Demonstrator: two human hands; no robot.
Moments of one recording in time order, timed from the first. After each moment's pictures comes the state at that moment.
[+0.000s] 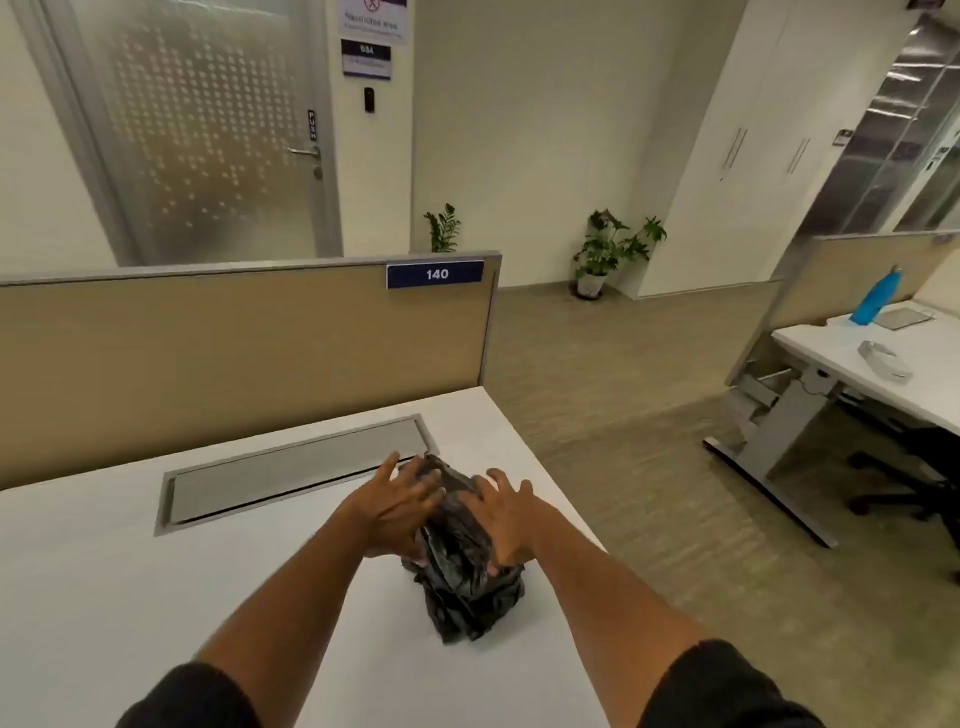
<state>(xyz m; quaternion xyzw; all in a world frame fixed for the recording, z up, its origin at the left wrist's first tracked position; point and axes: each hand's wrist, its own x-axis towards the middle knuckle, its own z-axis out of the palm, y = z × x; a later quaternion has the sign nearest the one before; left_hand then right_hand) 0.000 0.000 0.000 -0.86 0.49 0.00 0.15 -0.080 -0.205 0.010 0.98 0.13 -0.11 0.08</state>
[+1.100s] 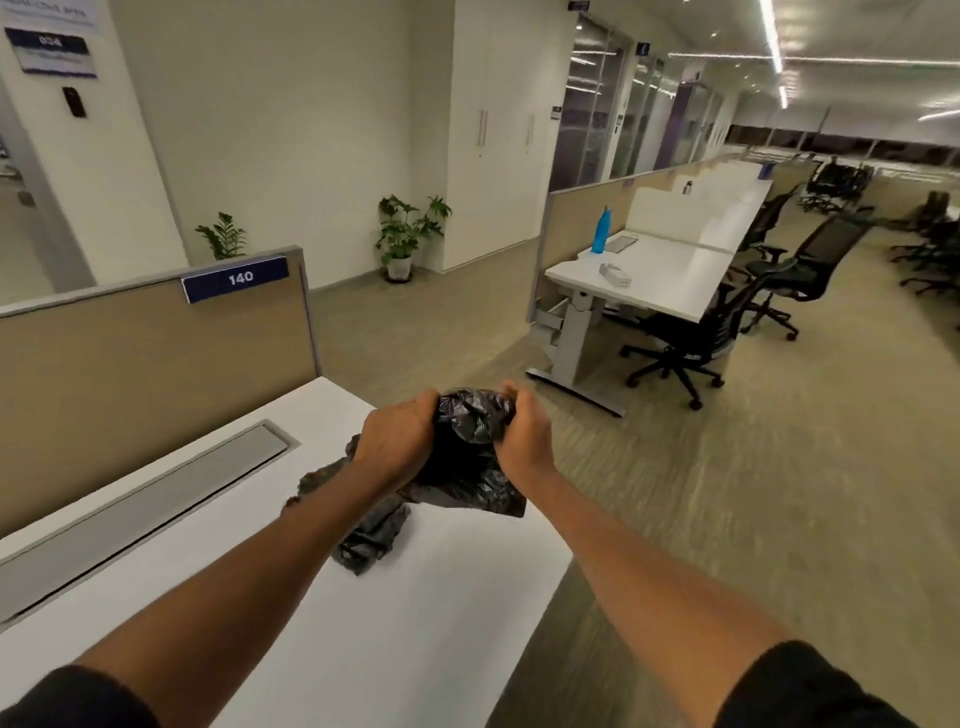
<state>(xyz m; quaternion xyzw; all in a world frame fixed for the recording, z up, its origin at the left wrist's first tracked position) -0.159 -0.087 0.120 -0.81 0.52 -0.15 -0.22 -0.280 -0.221 0.097 0.83 -0.26 0.43 -0.24</state>
